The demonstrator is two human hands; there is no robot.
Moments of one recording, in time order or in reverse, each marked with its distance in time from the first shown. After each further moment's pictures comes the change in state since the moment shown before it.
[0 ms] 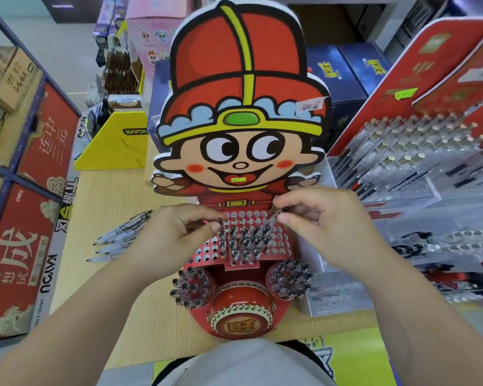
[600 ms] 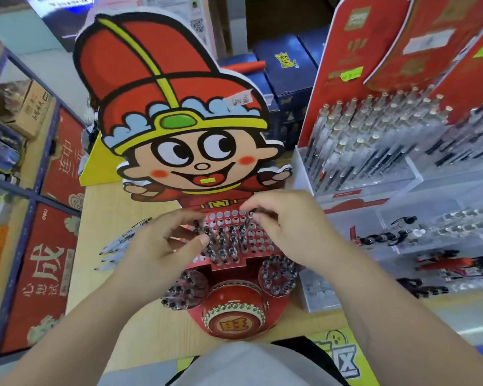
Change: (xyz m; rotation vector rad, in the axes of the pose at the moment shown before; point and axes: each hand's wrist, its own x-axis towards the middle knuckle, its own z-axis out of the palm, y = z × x) left_hand -0.024 0.029 0.023 0.041 0.094 -0.032; right_hand 0.002 0.021 0.015 -0.061 -0.069 -0.114
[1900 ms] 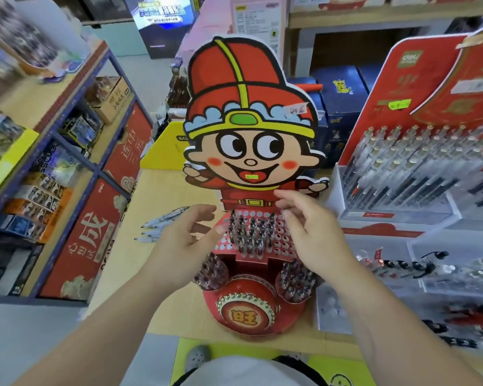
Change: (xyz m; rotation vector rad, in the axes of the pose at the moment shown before) left_hand -0.037 -0.008 0.011 -0.035 0.251 -0.155; right_hand -0.005 0.003 0.017 0.181 0.054 0.050
